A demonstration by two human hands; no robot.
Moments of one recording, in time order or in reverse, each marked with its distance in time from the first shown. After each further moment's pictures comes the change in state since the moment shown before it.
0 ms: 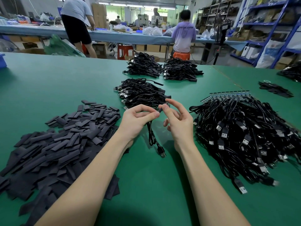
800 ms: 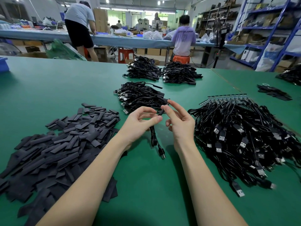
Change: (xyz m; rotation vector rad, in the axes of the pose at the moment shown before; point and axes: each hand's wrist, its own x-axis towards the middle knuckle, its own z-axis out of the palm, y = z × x) left_hand 0.001 0.003 0.001 0.223 -0.073 -0.023; right_hand 0.004 -0.011 0.002 0.120 0.106 0.057
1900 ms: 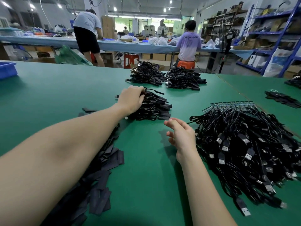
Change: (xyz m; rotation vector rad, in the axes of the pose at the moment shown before) left_hand 0.138 0.015 -0.044 1.199 0.169 0.330; right_hand 0.014 0.007 -0.011 -0.186 0.084 0.293
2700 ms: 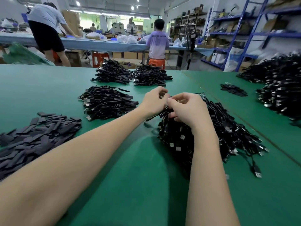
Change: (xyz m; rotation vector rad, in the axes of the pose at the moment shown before) left_hand -0.020 0.199 0.012 -0.793 -0.168 0.013; right_hand -0.012 -0.101 -0.092 -0.623 0.124 -0.370
